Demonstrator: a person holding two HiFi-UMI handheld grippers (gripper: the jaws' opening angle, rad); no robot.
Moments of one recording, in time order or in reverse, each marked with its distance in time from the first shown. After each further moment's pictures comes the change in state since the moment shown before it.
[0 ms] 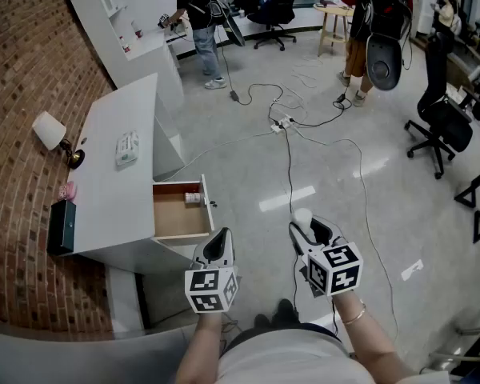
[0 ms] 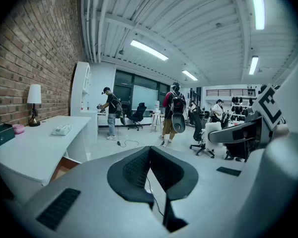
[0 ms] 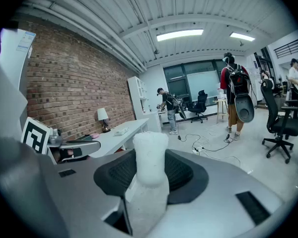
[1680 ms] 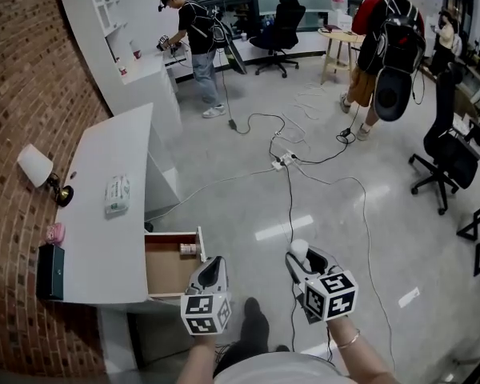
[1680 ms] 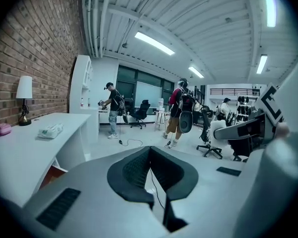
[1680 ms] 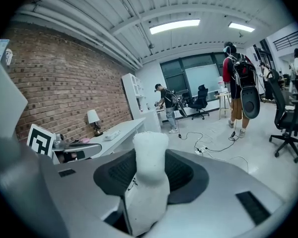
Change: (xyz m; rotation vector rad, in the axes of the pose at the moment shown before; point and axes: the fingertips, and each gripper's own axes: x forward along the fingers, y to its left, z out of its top) left arm 0.177 0.101 0.035 -0.020 0.031 0.017; right arm 0.177 -0.070 0.061 0.047 0.029 0.011
